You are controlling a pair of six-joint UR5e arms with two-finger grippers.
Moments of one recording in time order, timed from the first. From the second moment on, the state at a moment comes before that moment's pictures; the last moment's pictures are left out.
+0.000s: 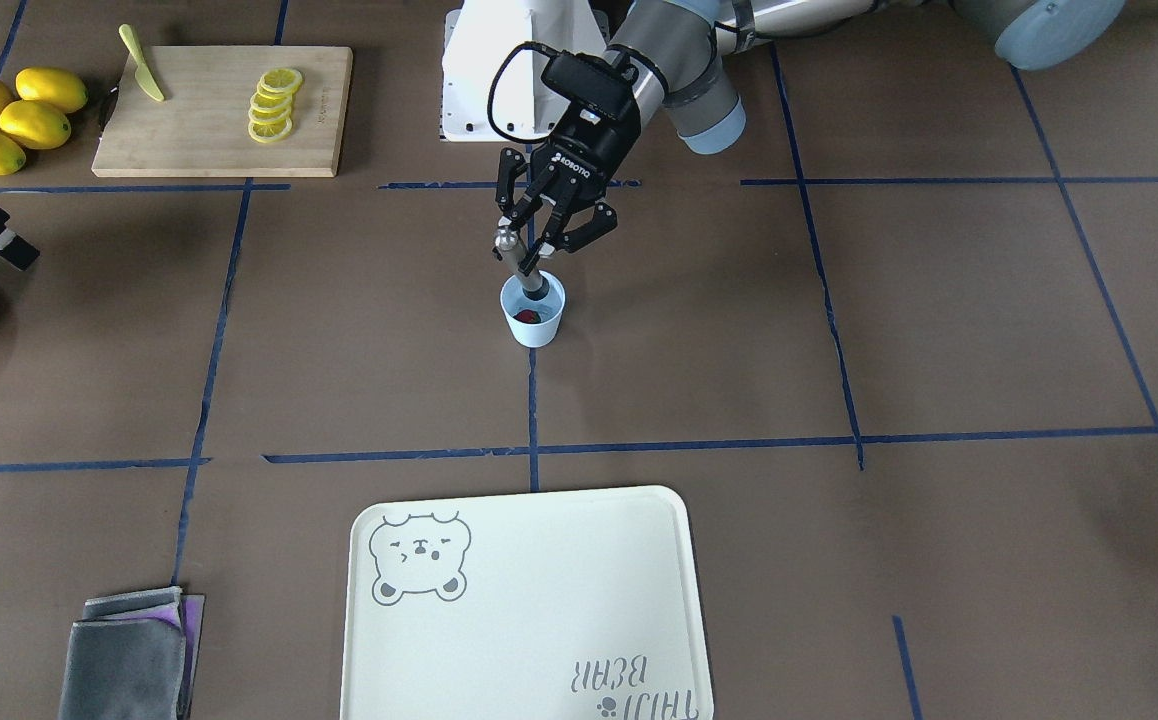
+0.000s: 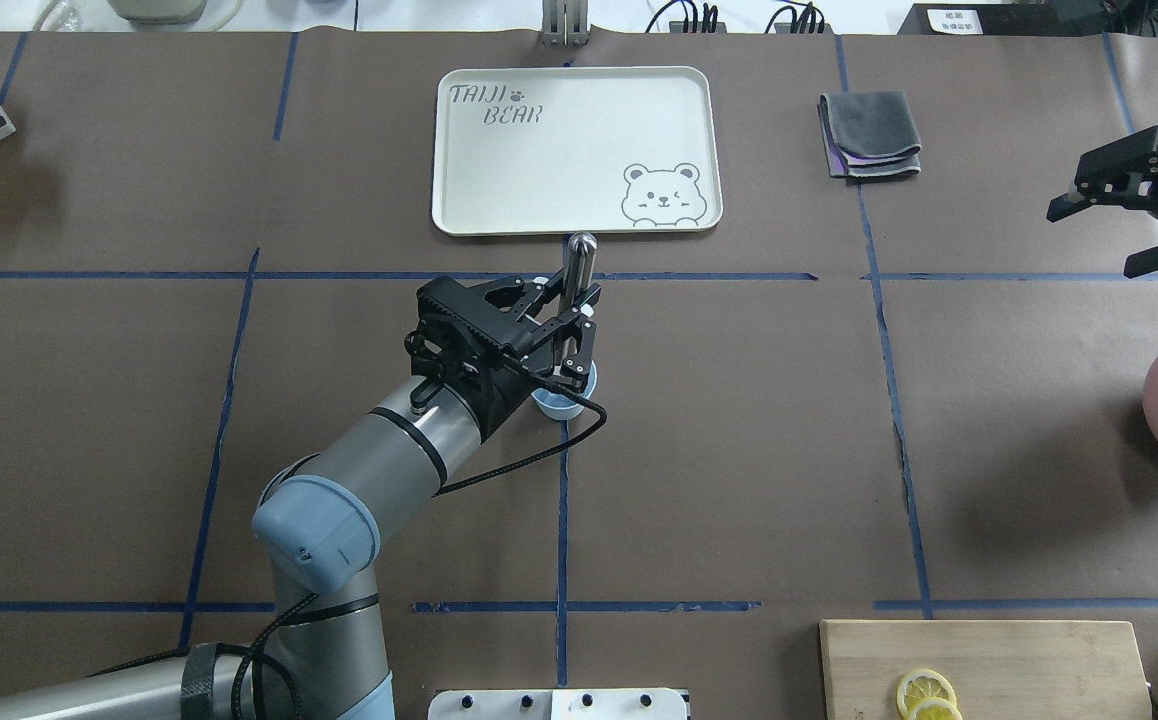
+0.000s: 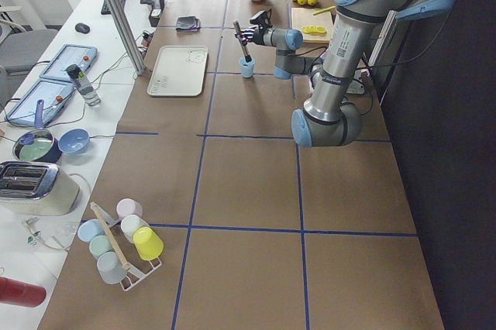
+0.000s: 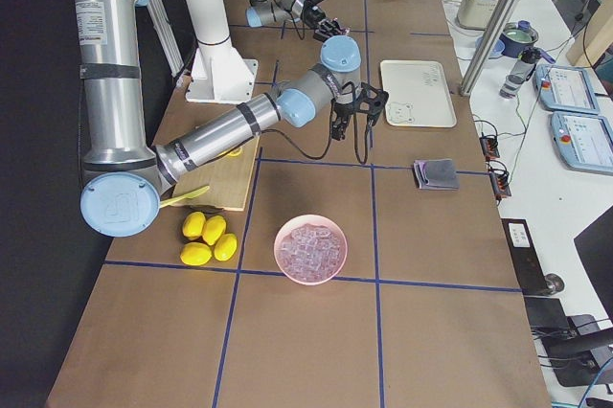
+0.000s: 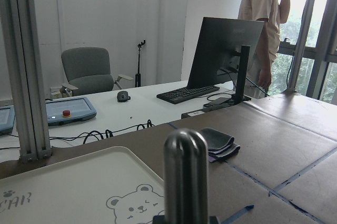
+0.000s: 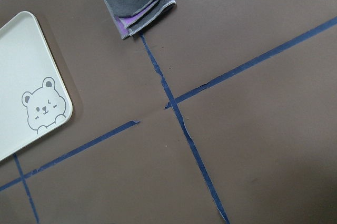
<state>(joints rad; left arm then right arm) -0.29 -2.16 -1.59 -2.76 -0.97 -0.54 1.21 -1.53 2.05 -1.34 2.41 1.24</state>
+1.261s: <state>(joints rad) -0.29 -2.21 -1.53 -2.76 -0.98 -0.51 1.21 -1.53 2.05 -1.34 2.41 1.24</state>
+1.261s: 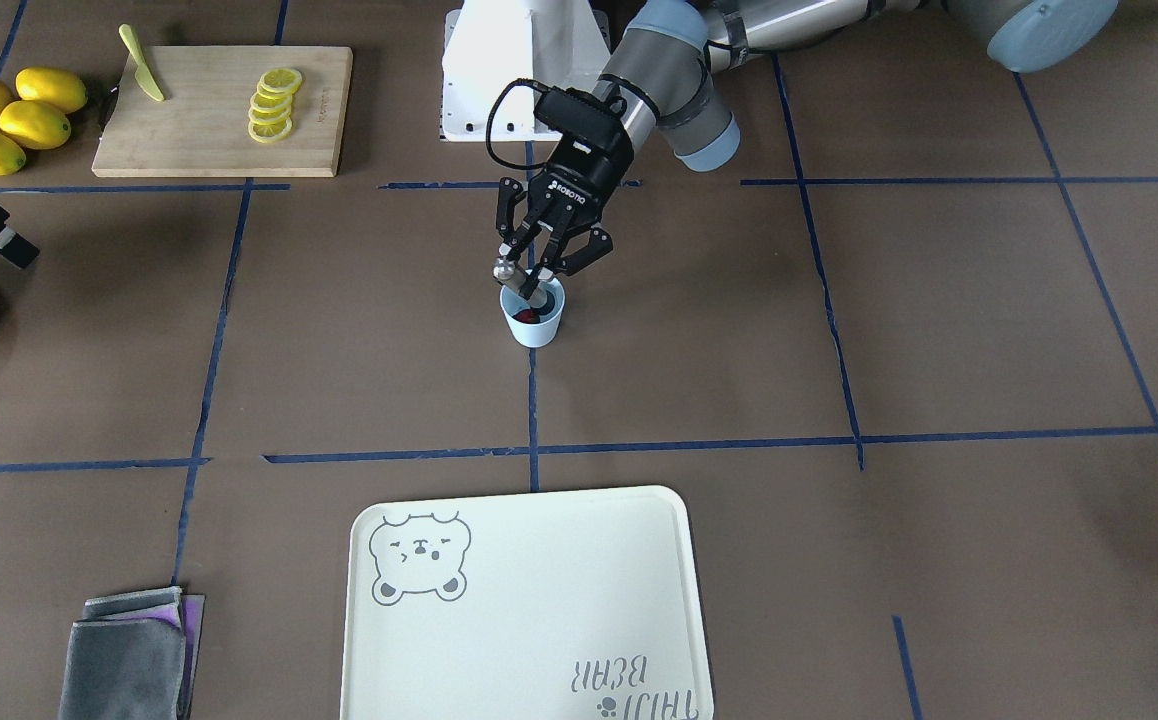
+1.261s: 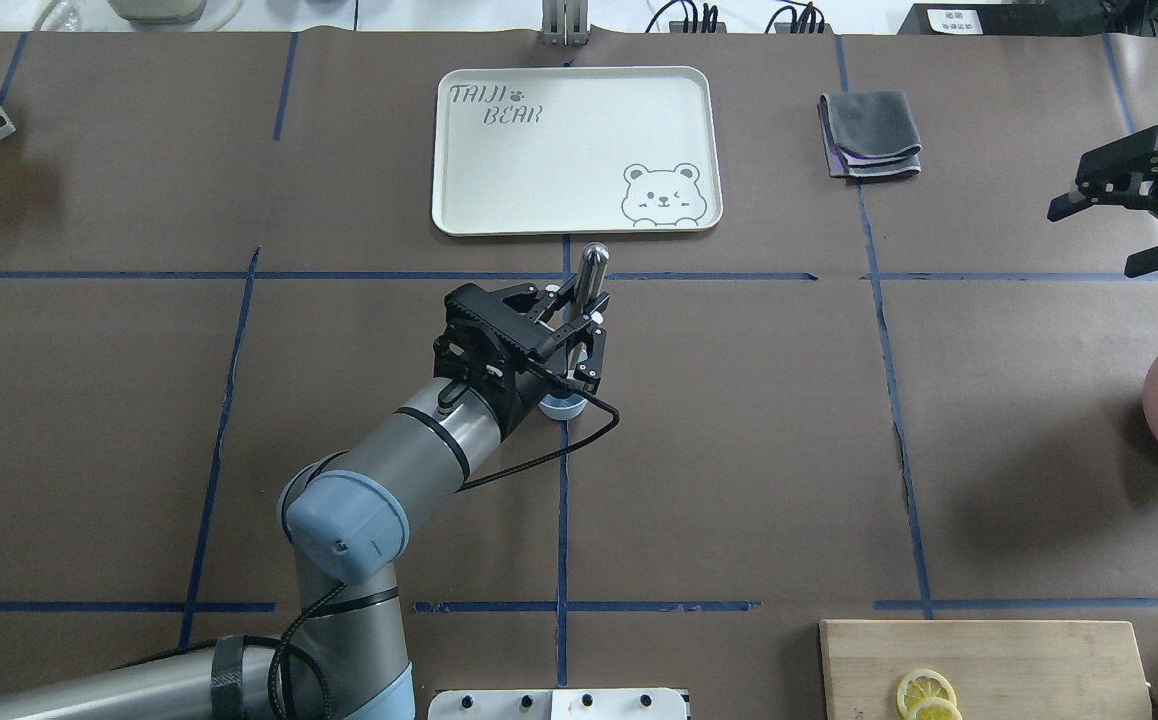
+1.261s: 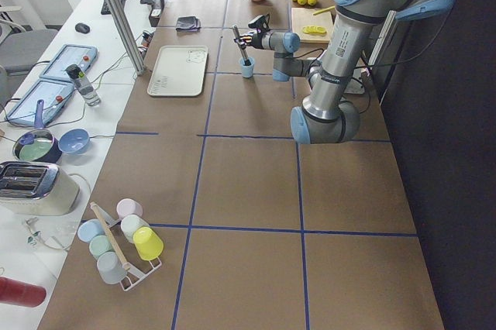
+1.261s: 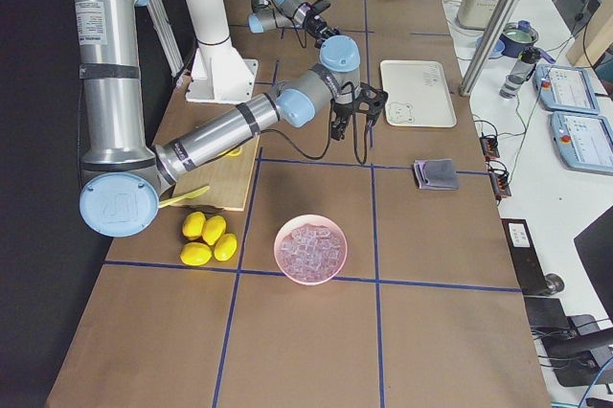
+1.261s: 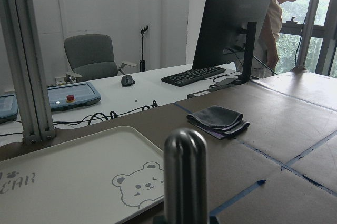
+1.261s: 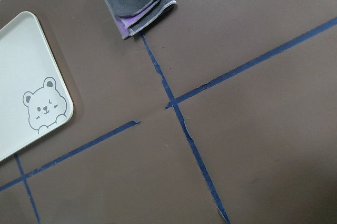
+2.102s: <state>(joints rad) -0.38 -2.13 -2.06 -1.98 -0.99 -0.27 1.21 -1.54 2.05 -1.34 2.41 1.24</state>
